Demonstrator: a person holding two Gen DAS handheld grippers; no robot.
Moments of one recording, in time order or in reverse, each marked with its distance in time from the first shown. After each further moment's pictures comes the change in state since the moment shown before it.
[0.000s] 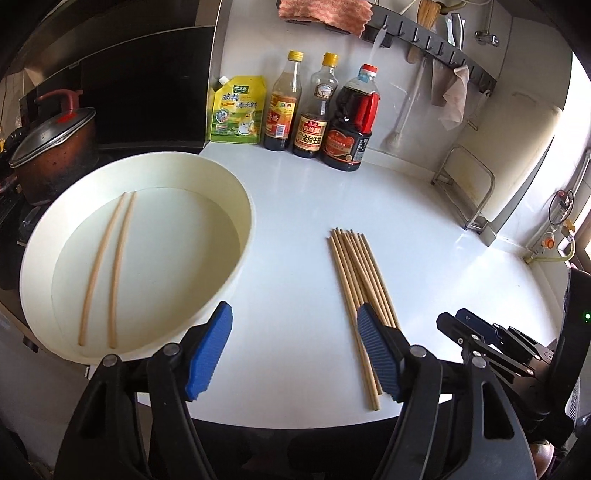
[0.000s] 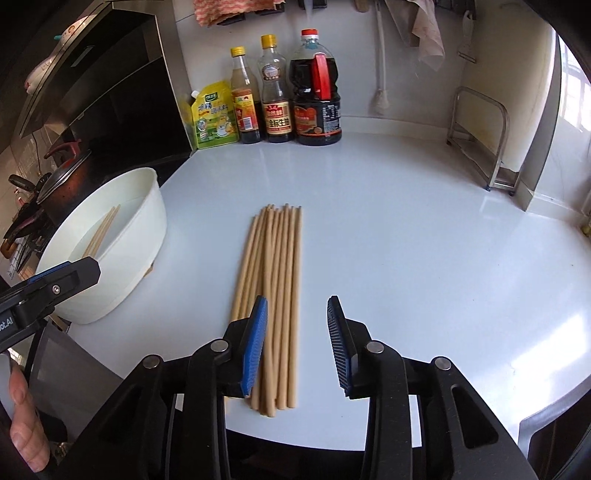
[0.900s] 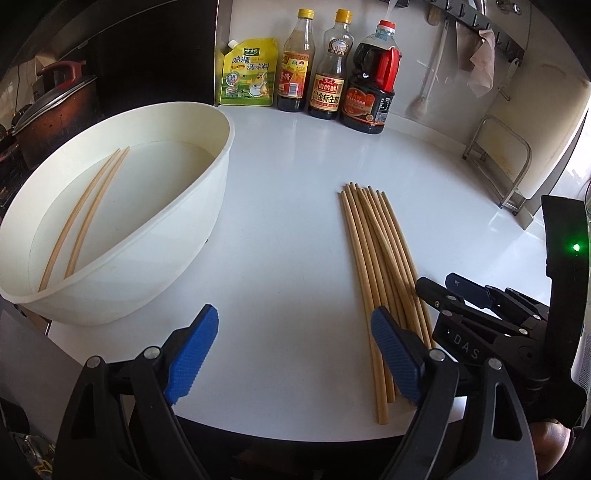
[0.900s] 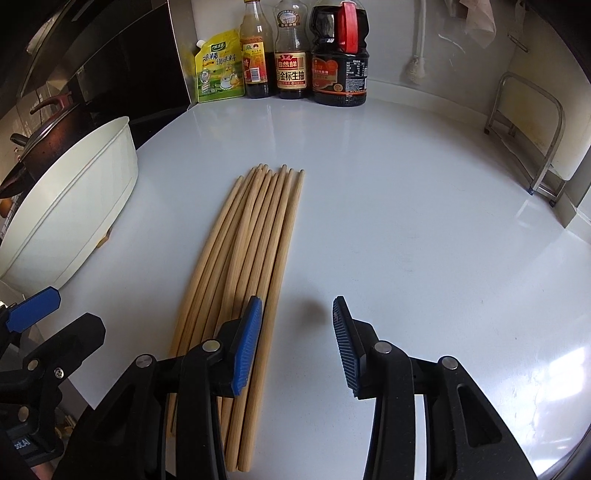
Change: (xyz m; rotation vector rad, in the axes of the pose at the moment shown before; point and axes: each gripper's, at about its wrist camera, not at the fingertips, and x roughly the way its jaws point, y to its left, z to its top) left arm 0.056 -0.027 -0.032 -0.039 0.065 0.125; right arm 0.083 -0.005 0.011 -0.126 0.119 0.021
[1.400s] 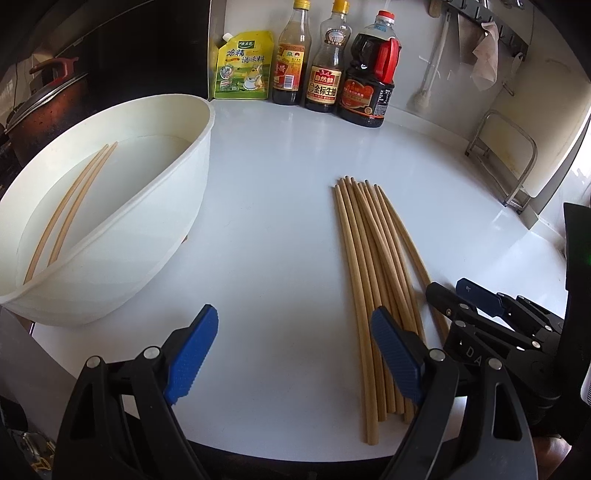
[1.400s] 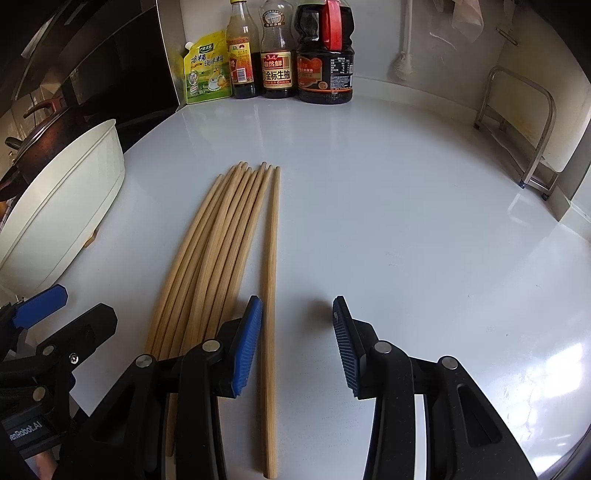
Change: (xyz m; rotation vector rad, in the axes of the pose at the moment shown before) left arm 0.019 -0.015 0.003 -0.010 0.010 0.006; right arm -0.001 -0.019 -0.003 0.023 -0.008 -0.015
